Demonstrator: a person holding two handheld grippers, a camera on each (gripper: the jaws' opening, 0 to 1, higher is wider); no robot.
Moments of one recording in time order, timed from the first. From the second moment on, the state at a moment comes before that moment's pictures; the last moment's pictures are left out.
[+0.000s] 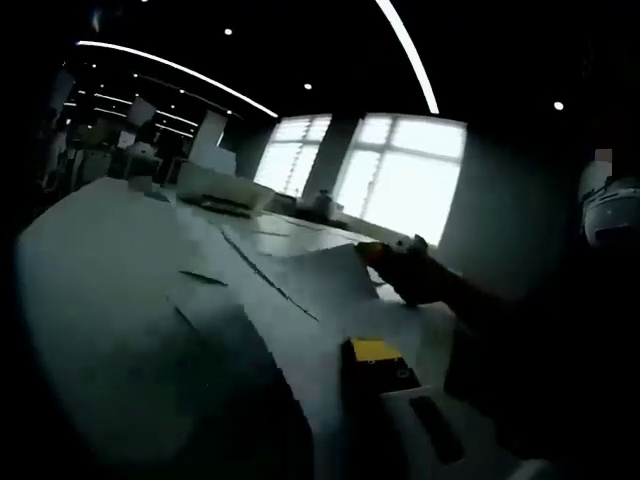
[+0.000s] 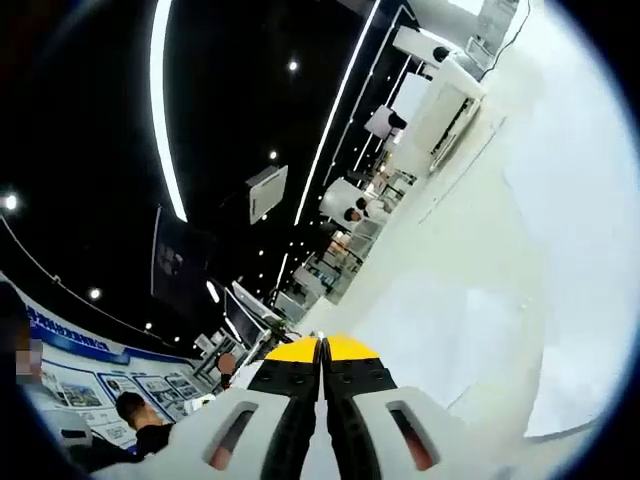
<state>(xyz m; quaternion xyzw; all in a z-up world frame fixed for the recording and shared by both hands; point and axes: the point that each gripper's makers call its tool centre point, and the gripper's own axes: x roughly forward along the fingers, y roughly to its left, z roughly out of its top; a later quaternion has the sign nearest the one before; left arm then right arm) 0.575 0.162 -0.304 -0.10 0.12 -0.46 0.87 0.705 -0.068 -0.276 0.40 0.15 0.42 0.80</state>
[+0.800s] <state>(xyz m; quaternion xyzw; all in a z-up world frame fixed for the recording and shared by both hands) 0.539 0.165 -0.265 0.07 -0.11 -0.49 0.86 0.691 -0.066 -0.276 0.19 0.08 0.49 0.85</state>
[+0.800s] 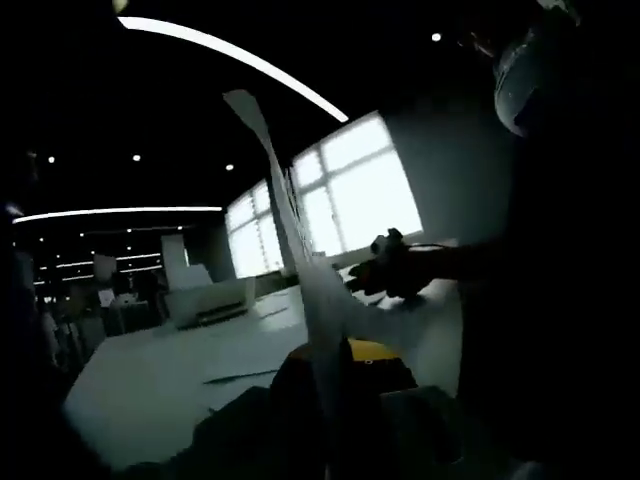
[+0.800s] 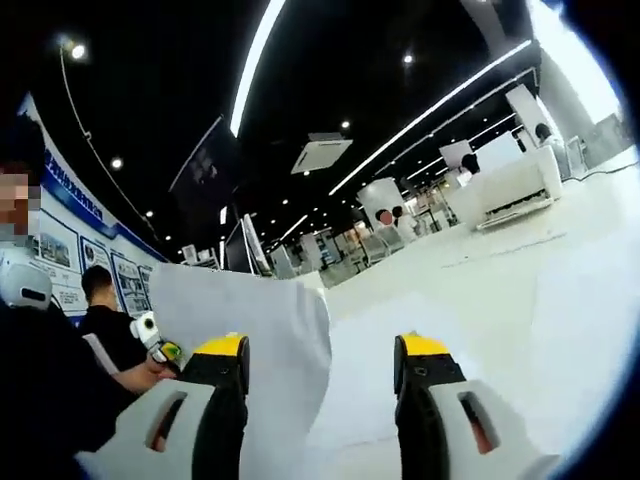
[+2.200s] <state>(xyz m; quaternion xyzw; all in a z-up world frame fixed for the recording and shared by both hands) 0.568 0.162 -0.288 -0.05 0.05 -0.50 0.86 0.662 -0.035 -0.278 0.30 0.18 0.54 0.77</state>
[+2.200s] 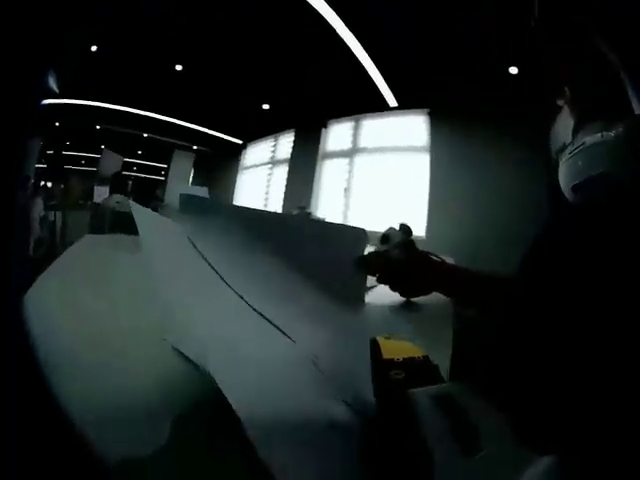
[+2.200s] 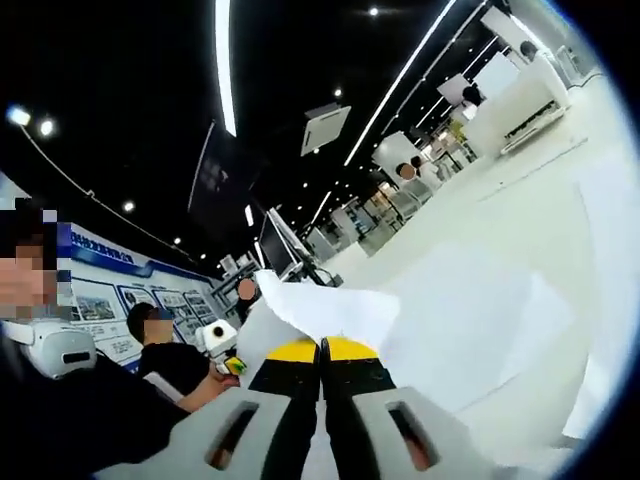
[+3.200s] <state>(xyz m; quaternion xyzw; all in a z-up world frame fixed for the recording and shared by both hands) 0.567 0.161 -0.284 -0.07 0.05 -0.50 0.86 0.602 -0.011 -0.214 0.27 0.04 0.71 0.65</state>
